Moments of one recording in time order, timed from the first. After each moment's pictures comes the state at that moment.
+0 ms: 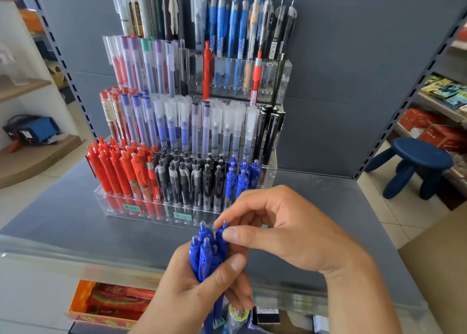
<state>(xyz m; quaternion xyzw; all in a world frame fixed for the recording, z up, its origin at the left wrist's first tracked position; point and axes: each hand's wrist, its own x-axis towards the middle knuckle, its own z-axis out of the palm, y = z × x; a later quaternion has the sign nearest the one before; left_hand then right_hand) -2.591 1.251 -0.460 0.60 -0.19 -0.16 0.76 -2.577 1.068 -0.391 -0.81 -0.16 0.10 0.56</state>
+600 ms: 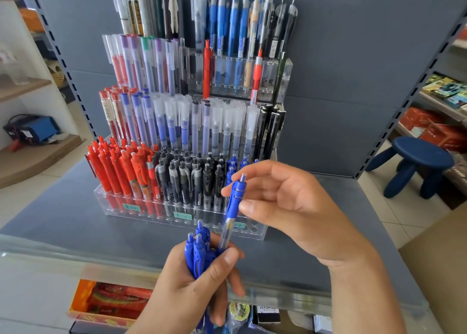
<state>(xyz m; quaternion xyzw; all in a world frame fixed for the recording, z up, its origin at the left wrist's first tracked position) -2.590 1.254 -0.465 0.63 -0.15 -0.15 0.75 -2.574 1.064 -0.389 -0.72 -0.14 0.03 0.67</state>
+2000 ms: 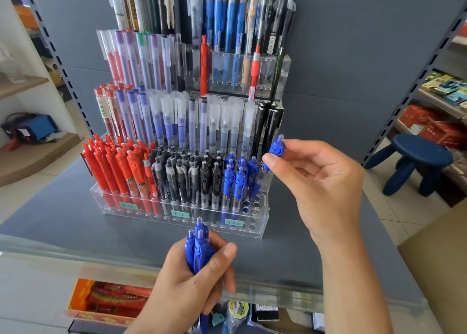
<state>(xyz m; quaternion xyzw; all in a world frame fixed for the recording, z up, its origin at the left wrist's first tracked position) -2.585 1.249 -0.475 0.63 -0.14 -0.13 0.75 -2.558 1.059 -0.398 -0.69 -0.04 -0.34 0.64</state>
